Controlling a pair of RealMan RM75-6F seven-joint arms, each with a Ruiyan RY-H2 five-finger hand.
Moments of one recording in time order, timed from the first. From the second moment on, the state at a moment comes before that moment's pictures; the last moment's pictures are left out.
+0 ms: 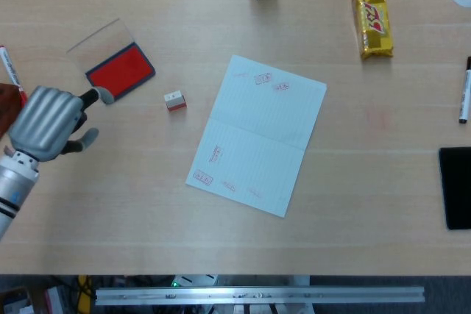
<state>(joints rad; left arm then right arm) -0.40 -1.15 -0.07 -1.65 1.55 1.09 0.02 0.15 -1.12 0.09 -1.58 -1.45 1.38 -0.08</state>
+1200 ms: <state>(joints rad) -0.77 -1.40 -0.12 -1.56 0.87 0.77 0.54 0.15 -1.12 0.08 -1.56 -1.43 1.37 -0.06</state>
